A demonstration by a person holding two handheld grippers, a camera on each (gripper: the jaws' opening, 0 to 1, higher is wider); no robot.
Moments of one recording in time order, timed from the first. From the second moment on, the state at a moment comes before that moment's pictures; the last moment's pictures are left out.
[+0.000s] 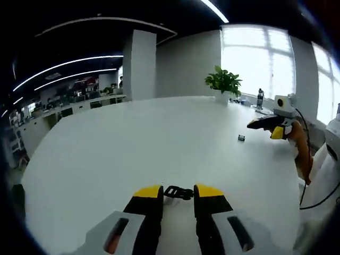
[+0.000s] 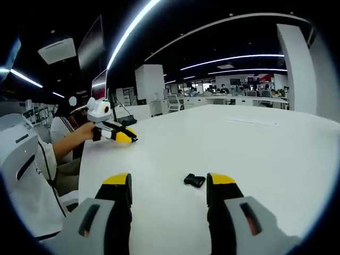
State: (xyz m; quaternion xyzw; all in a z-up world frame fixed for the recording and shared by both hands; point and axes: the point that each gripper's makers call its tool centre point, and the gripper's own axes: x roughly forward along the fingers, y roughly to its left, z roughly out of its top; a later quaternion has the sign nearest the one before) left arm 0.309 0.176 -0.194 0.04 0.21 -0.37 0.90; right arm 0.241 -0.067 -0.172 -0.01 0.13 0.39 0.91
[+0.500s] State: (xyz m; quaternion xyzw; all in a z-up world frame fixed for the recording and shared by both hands) left arm 0.305 0.175 -0.181 0.03 0.15 -0.30 0.94; right arm 0.241 -0.072 -0.171 -0.02 0.13 0.38 0.92
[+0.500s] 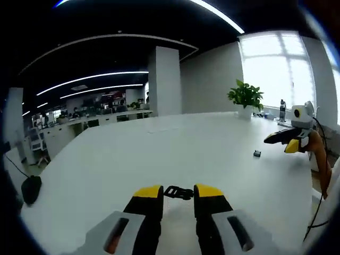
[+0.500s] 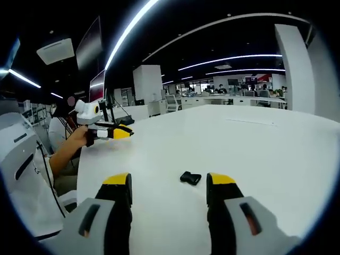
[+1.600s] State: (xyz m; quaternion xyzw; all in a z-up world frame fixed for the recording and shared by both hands) left arm 0.298 0.205 -0.196 0.05 0.18 -0.08 0.98; right arm 0.246 -0.075 -0.169 -0.01 0.12 0.37 0.92
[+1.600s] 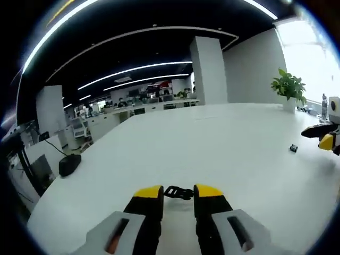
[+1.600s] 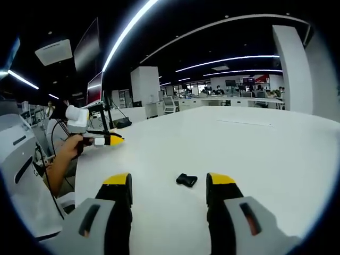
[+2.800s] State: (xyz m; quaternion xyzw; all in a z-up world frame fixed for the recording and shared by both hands) left arm 0.300 0.196 -0.183 0.02 0.14 -0.15 0.98; right arm 0.250 -0.073 -0.169 -0.02 0.12 0.38 0.92
